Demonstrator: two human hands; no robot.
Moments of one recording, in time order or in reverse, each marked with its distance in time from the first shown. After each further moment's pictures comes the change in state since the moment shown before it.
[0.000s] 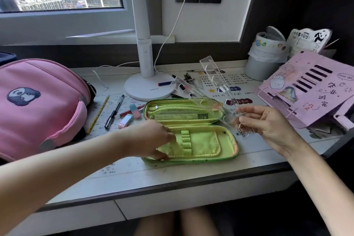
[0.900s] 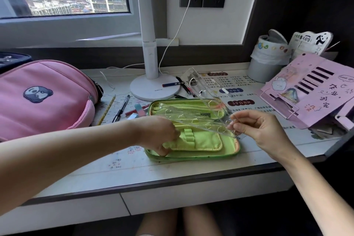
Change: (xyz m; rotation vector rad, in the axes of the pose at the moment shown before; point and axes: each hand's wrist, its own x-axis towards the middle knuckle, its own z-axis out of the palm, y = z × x) left_hand 0.007 0.006 -0.017 0.081 -0.142 -0.020; right_hand -0.019 0.006 0.020 -0.234 -0.024 -0.210
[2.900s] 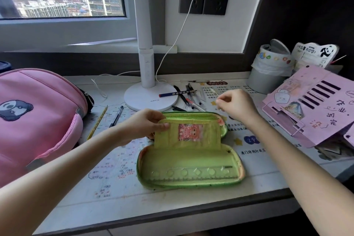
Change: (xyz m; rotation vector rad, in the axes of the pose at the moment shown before) left_hand 0.017 -0.055 0.018 -1.481 0.352 -0.453; right_hand 0.125 -0.004 0.021 -0.746 0.142 0.133
